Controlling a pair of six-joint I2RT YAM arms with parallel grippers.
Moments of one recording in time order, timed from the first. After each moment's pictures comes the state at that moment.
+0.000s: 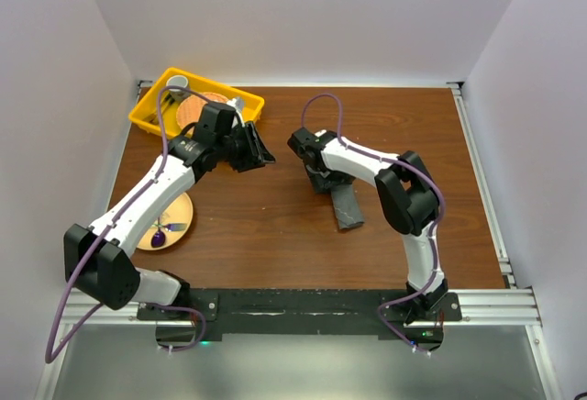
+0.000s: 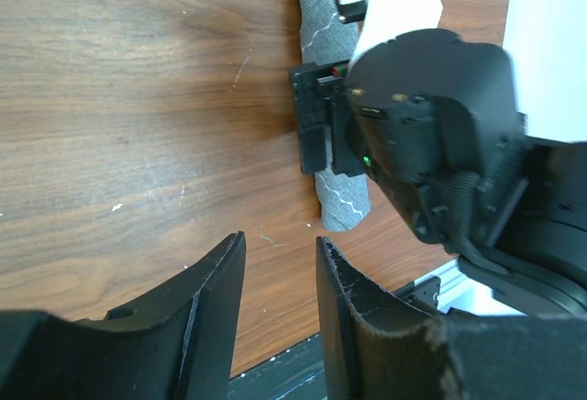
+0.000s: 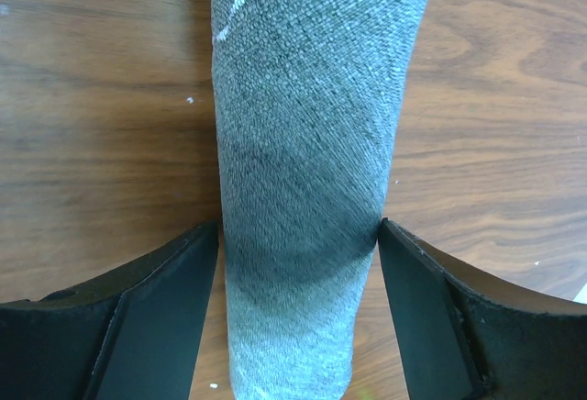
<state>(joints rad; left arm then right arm) -0.44 1.38 1.23 -0.59 0.22 -0.75 0.69 2.08 1.56 -0.91 0.53 0.38</state>
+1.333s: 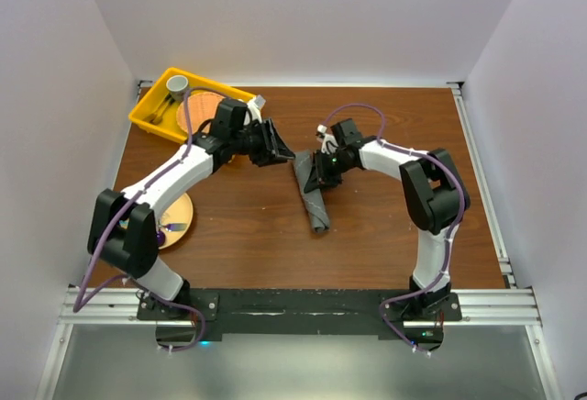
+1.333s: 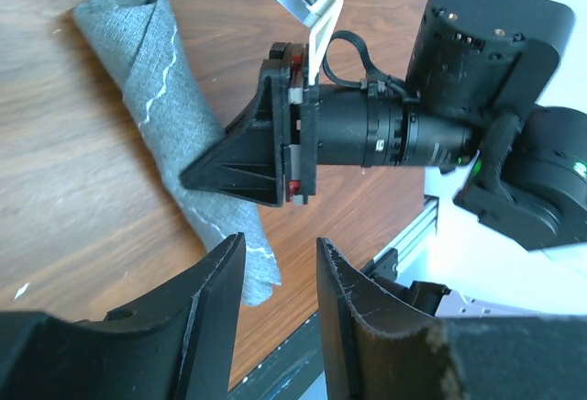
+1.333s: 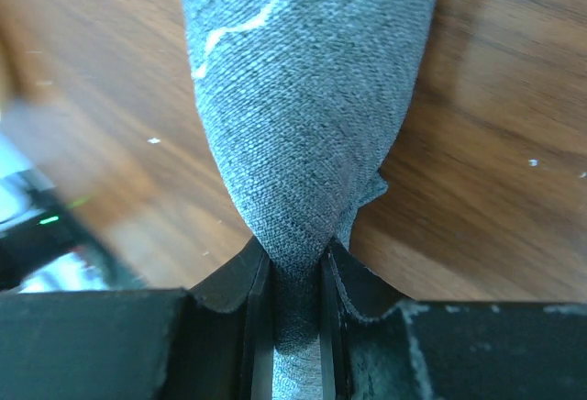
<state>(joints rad) -0.43 1.56 1.21 -0.32 0.47 -0.77 0.47 1.98 1.29 -0.41 -0.53 0.42</state>
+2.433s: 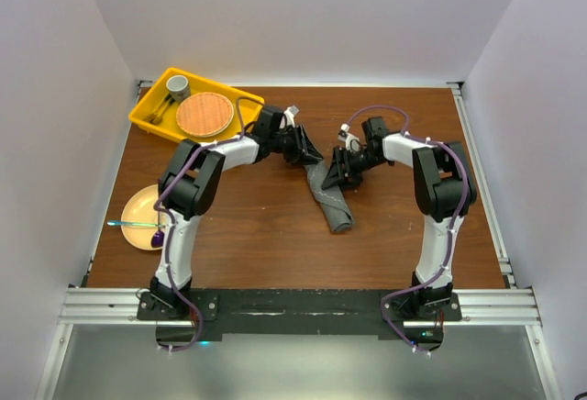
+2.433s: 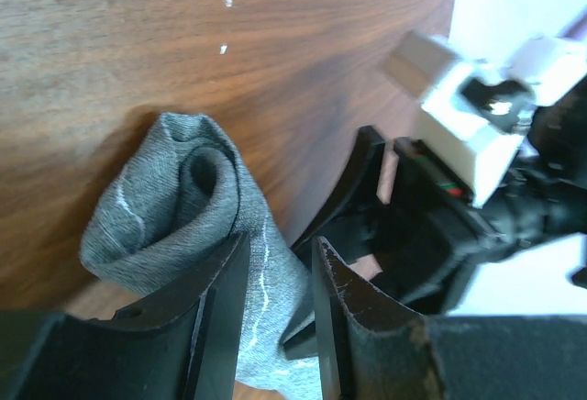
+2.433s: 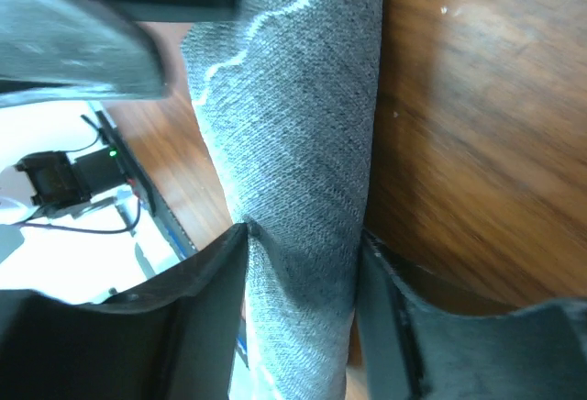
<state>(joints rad) -0.47 2.20 1.47 0.06 0.62 -0.89 0.22 2.06 1.29 -0.52 -0.85 0.20</state>
